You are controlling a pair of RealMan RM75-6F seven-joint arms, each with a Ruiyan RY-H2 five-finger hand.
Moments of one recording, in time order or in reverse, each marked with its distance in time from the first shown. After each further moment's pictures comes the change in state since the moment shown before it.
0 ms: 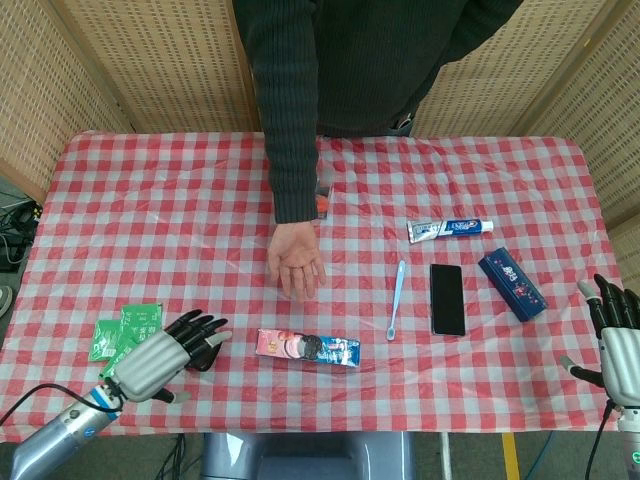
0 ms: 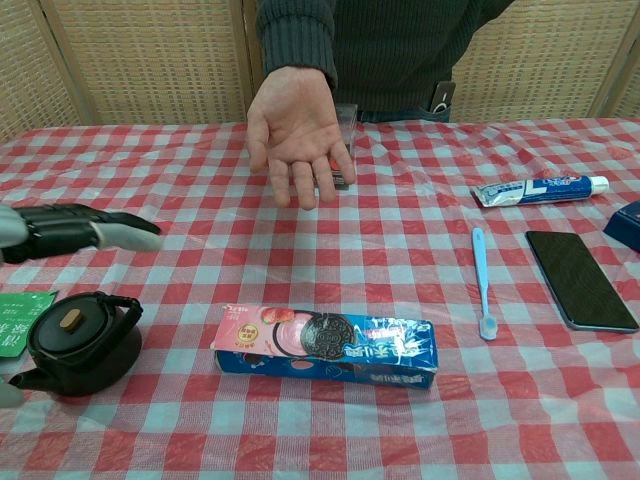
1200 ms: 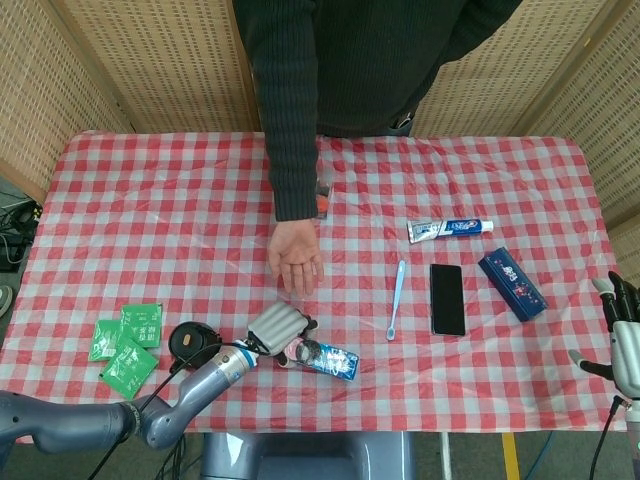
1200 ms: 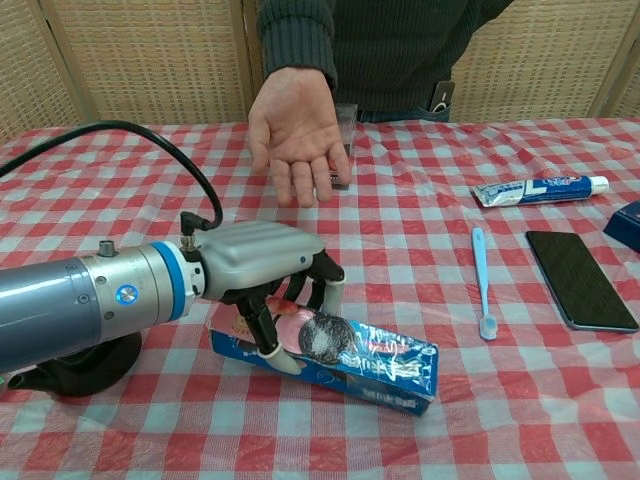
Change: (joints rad) left arm -0.370 -0.561 -0.195 0.235 -0.659 -0.212 0.425; right arm 0.011 -0.007 0.024 0.041 0.076 -0.038 0.026
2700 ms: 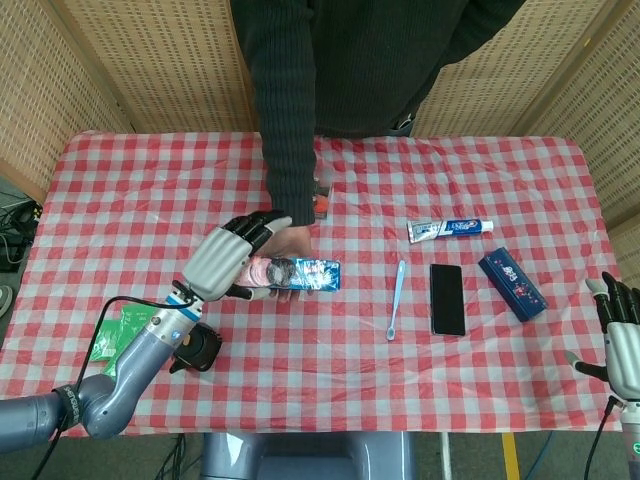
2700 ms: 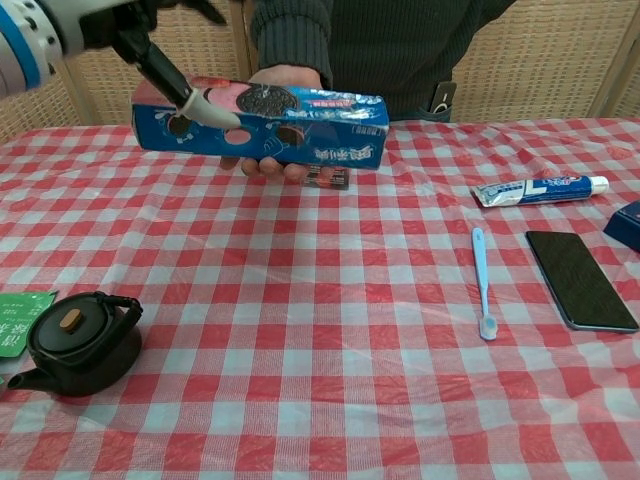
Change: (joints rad) left arm 0.058 0.353 -0.142 -0.265 0.087 0.320 -0.227; right arm 0.001 0.001 -0.006 -0.023 -0.012 0.006 -0.021
